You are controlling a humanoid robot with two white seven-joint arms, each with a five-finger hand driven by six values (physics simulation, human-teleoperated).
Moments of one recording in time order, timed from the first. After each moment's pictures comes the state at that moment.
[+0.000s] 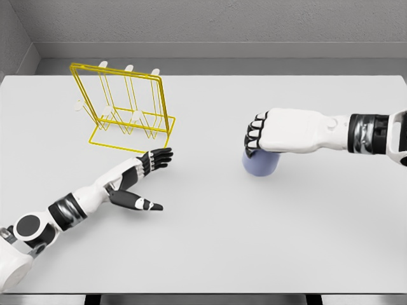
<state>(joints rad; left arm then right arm) -0.26 0.70 -0.77 -1.51 0.68 -0.35 -0.32 -0.73 -0.86 0.76 -1.77 0.53 -0.61 0.47</state>
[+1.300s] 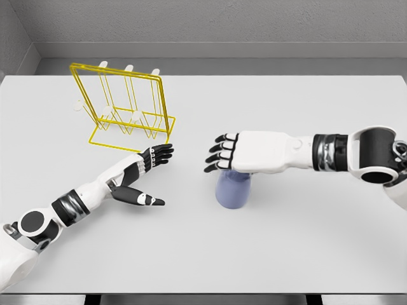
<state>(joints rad) -0.28 0.68 -0.77 -1.47 0.67 -0.35 -0.32 -0.66 -0.74 0.74 -1.77 0.58 -0.61 0.51</state>
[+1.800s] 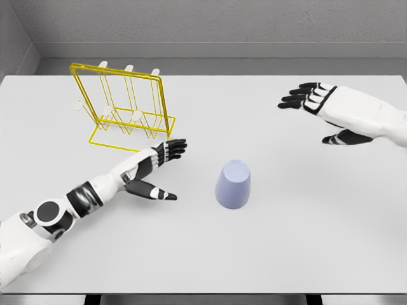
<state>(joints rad) -0.37 0.62 -0.85 -1.42 0.67 -0.34 -0.32 -0.33 -0.84 0.17 -1.70 0.27 -0.61 0.50</state>
